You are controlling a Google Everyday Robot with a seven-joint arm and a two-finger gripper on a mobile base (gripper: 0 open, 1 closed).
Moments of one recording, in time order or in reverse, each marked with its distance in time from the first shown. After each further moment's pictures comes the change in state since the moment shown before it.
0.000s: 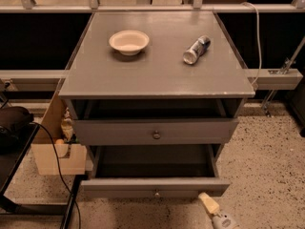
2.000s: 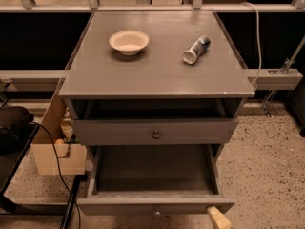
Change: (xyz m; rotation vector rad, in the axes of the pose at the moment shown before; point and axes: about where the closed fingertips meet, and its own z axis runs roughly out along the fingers) arm 0.005 0.001 -0.058 -0.076 -0.068 0.123
